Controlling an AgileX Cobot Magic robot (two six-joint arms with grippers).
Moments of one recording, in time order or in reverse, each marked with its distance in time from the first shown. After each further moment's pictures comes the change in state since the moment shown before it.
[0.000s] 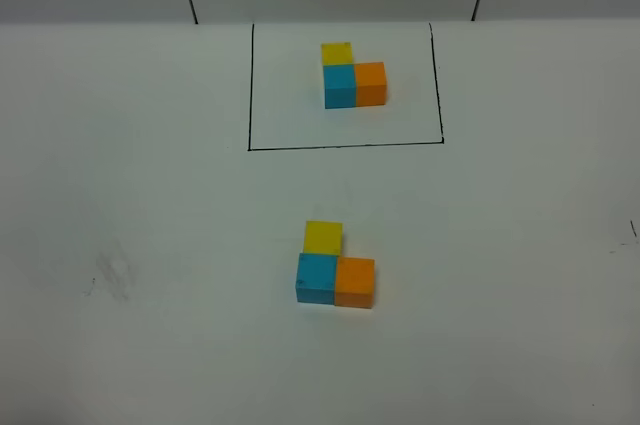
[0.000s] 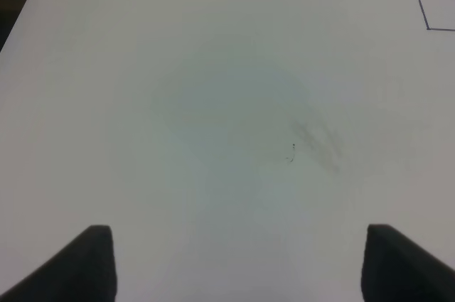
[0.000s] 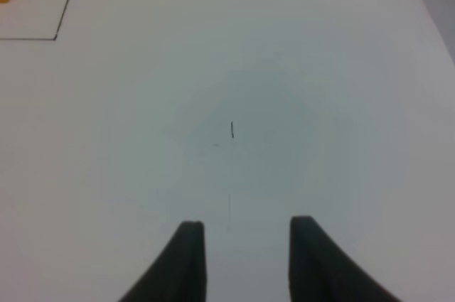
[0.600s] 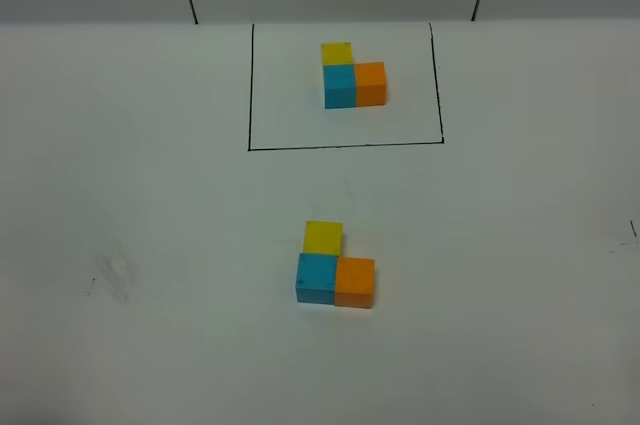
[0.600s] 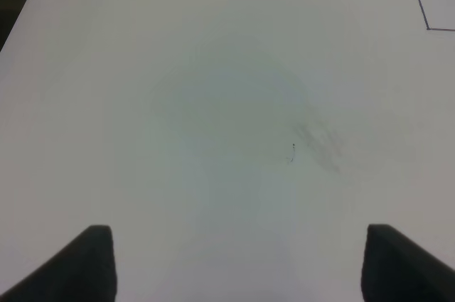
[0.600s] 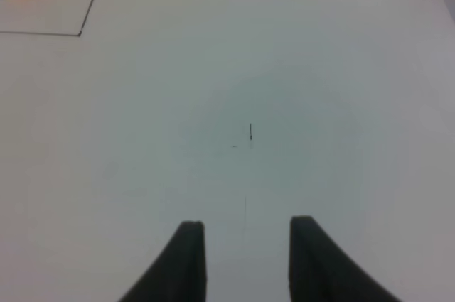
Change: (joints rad) left arm 0.000 0.000 0.000 0.000 0.000 0.000; right arm 0.054 0.000 0.000 0.000 0.000 0.000
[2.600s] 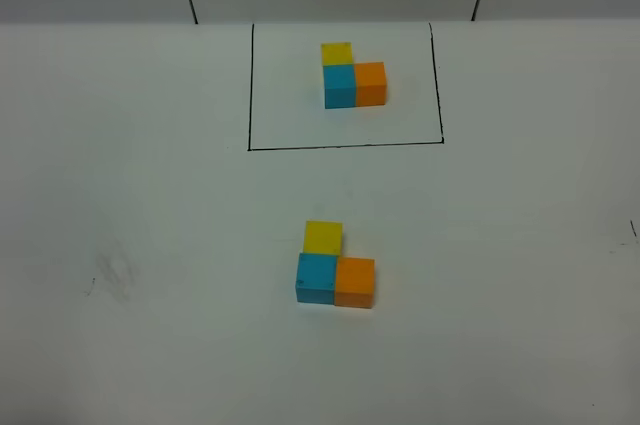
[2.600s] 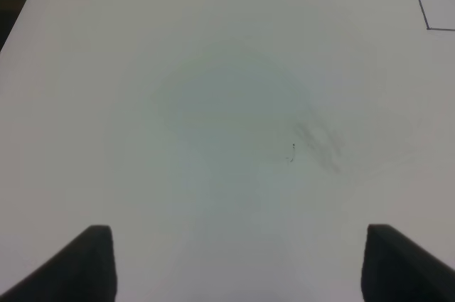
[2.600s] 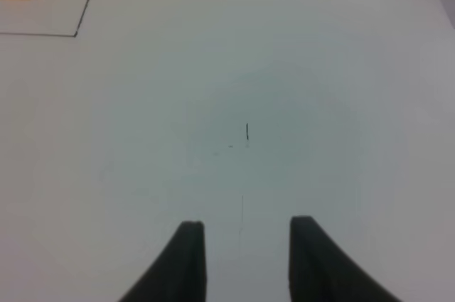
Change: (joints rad) left arm 0.000 0.000 0.000 0.000 0.000 0.000; right arm -0.009 0.000 0.000 0.001 0.000 0.000
